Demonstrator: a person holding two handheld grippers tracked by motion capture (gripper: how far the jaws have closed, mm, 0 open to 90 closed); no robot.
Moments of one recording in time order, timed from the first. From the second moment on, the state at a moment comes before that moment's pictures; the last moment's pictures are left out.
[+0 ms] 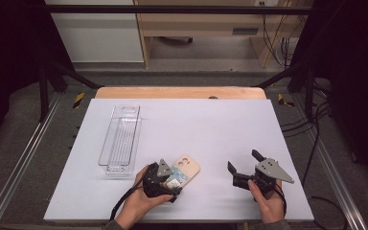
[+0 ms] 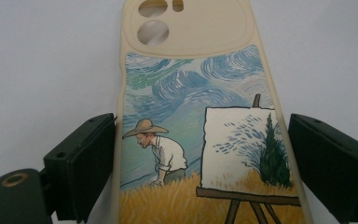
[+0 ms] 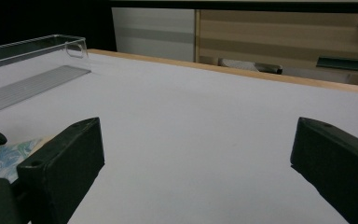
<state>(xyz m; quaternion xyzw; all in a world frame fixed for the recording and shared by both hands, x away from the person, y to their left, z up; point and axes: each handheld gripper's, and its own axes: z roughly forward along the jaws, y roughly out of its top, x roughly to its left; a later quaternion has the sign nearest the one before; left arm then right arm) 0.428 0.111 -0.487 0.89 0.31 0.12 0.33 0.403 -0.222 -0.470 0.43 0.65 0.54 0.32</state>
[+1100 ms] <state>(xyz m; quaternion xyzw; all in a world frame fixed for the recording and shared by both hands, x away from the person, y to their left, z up) 0.447 0.109 -0.454 0.82 0.27 0.19 0.48 0.411 -0.202 -0.464 0.43 0.65 0.55 0.30</state>
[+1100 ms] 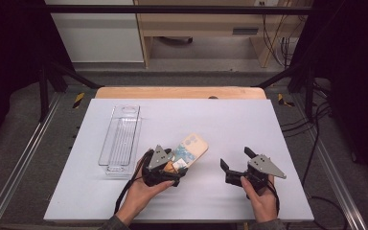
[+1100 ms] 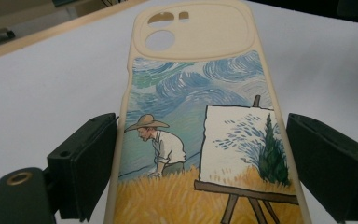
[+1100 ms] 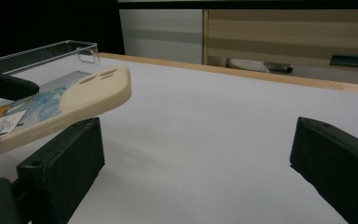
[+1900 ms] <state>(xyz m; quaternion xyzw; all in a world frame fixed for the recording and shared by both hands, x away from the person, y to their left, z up) 0.460 0.096 -0.432 0.78 0.26 0.23 0.52 0.427 -0.193 -0.425 0.44 0.63 0.57 0.29</state>
